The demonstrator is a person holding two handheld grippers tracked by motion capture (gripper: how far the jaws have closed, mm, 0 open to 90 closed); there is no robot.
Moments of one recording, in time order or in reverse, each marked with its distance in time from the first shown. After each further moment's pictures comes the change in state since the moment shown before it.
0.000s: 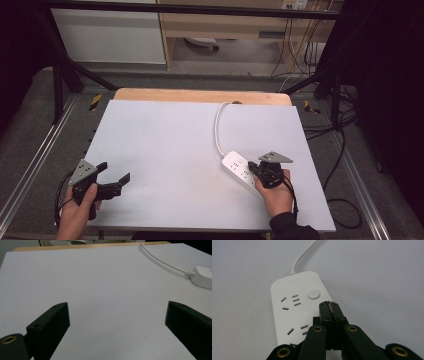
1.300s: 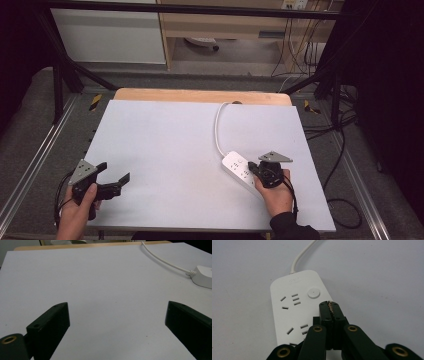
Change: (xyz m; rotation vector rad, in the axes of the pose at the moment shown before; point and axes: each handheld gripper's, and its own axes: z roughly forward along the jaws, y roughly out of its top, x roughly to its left) left arm 0.001 0.000 0.000 0.005 0.001 -0.003; right arm 0.000 0.000 0.001 0.008 0.003 0.004
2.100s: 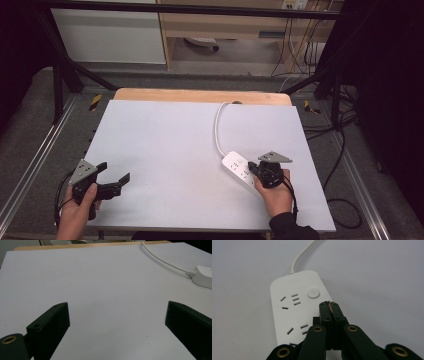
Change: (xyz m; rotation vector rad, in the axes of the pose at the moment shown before) left arm 0.000 0.000 0.001 0.002 -0.002 0.003; right arm 0.001 0.000 0.000 0.000 -0.006 0.004
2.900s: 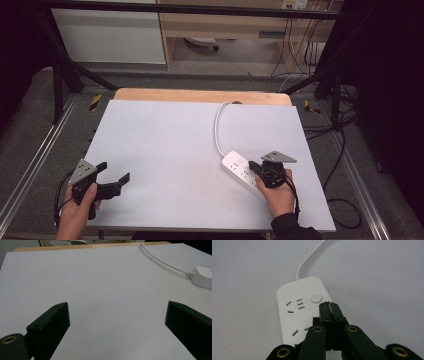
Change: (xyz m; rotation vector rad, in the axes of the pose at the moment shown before) left arm 0.000 0.000 0.000 -0.004 -0.003 0.001; right arm -0.003 0.002 -0.007 -0.037 0.036 0.006
